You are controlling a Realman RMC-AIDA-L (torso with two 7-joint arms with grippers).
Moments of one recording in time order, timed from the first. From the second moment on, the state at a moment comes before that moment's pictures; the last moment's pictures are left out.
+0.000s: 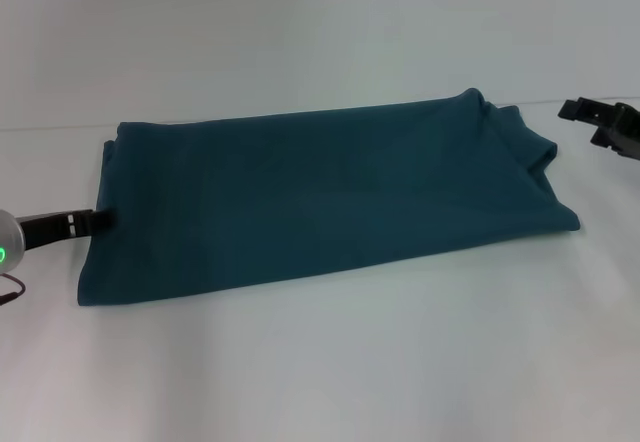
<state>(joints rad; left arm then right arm) -0.60 -2.14 0.92 0.72 2.41 0.59 -2.38 0.61 1.98 -0.48 -0.60 -2.06 -0.93 2.23</state>
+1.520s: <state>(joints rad) -0.68 -2.11 0.94 0.61 2.41 0.64 -2.36 0.60 1.98 -0.48 -0.60 -2.06 -0.95 2.23</state>
